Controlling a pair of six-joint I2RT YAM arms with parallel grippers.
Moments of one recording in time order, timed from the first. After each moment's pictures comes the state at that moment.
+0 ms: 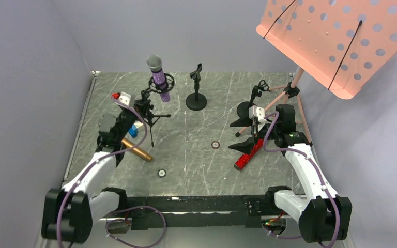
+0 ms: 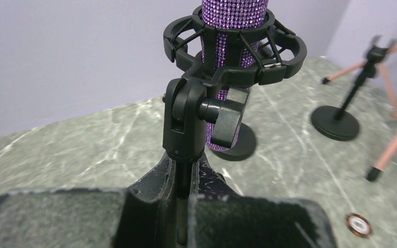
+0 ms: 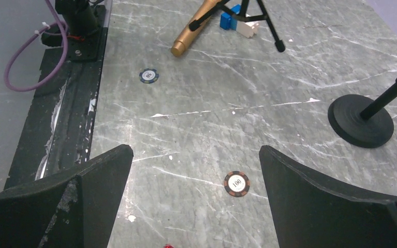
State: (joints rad) left arm -0.17 1.00 0.48 0.69 0.34 -0.10; right arm 0.06 1.02 0.74 -0.35 -1.34 -0.65
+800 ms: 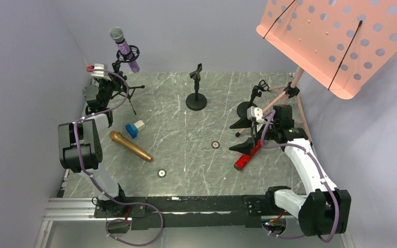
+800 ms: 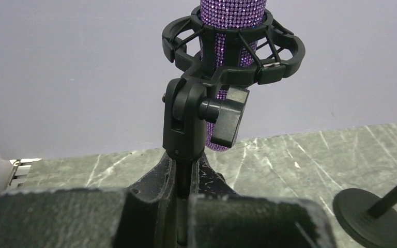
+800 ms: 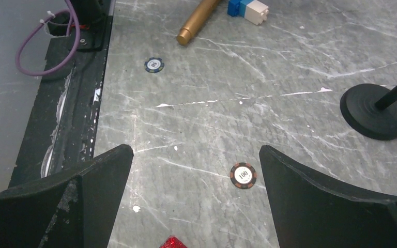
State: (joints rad) left arm 0.19 1.73 0.93 1.04 0.42 -0.19; right arm 0.06 1.07 0.78 -0.52 -1.33 -0.80
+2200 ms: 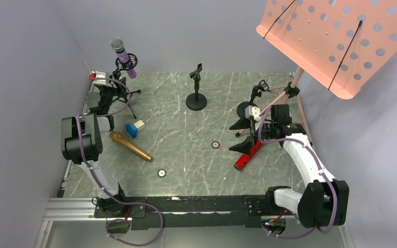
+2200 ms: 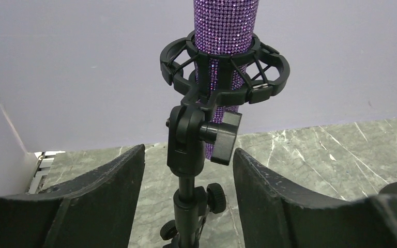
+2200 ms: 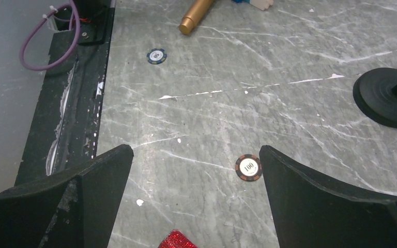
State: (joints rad) left arm 0.23 1.89 0.91 1.24 0.40 -0.12; right arm 0.06 1.15 0.81 -0.61 -1.32 -0.88
